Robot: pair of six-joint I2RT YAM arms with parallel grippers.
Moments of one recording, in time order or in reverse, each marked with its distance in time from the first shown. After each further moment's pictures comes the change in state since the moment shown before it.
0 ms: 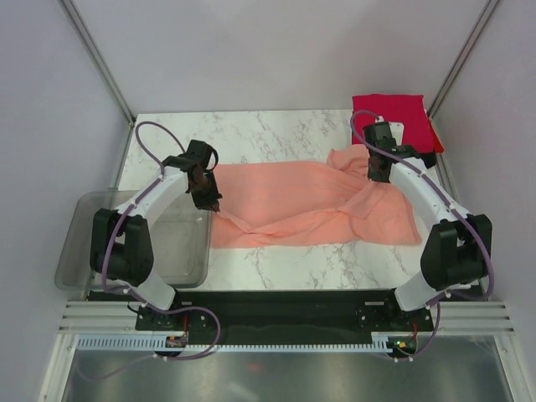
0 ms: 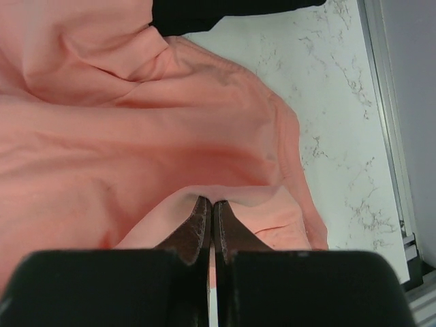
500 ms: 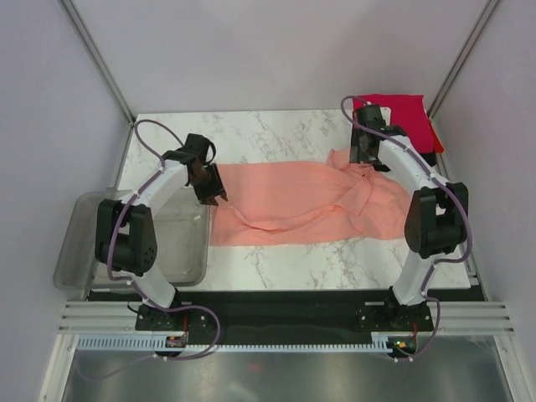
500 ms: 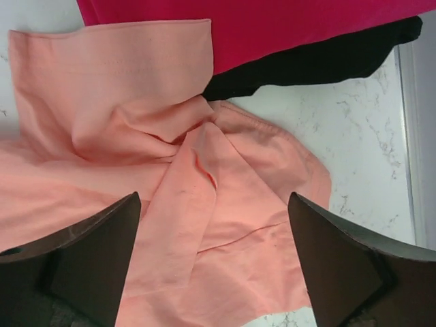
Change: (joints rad) left arm 0.045 0.087 0.067 0.036 0.063 -0.006; right arm -0.028 0.292 0.264 0.024 -0.053 -0.063
